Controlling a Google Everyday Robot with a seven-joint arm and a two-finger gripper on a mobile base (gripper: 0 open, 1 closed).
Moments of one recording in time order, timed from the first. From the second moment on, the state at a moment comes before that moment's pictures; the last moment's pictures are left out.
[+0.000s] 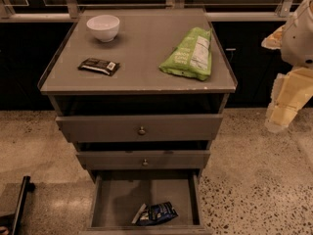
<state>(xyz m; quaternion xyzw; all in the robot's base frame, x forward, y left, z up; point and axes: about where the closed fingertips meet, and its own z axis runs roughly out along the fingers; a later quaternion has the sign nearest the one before) 0.438 -0.217 0.976 -0.60 0.78 -0.03 0.16</state>
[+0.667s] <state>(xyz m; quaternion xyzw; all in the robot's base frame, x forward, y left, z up) 0.437 -0.213 0.966 -0.60 0.77 -0.03 0.19</state>
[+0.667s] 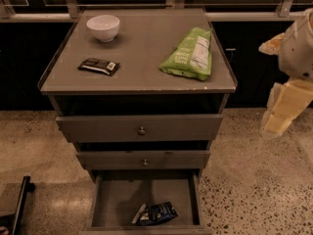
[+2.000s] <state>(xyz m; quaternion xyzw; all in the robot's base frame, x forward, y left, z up) 0.404 -0.088 0.643 -0.55 0.75 0.26 0.26</state>
